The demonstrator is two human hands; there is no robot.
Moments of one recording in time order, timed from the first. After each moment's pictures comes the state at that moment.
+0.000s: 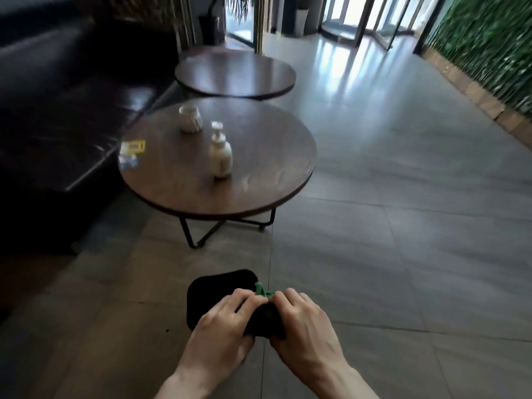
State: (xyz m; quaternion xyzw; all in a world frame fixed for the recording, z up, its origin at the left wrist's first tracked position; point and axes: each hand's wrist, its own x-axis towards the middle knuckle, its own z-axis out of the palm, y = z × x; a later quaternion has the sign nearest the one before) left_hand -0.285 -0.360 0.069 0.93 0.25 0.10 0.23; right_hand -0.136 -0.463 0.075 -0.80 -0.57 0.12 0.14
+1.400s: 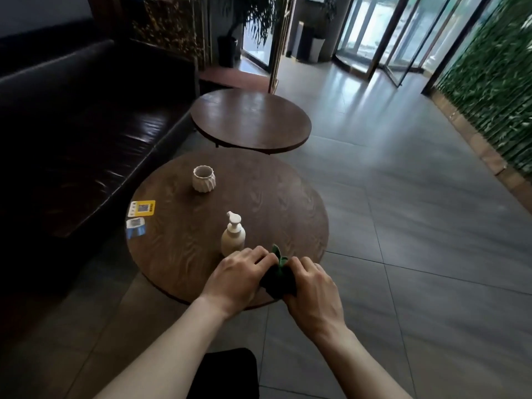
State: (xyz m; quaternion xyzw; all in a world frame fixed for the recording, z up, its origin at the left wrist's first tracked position) left_hand -0.130 -0.074 0.231 0.96 0.21 0.14 0.14; right_hand -0.002 -0.196 0.243 -0.83 -0.53 0.04 0.15
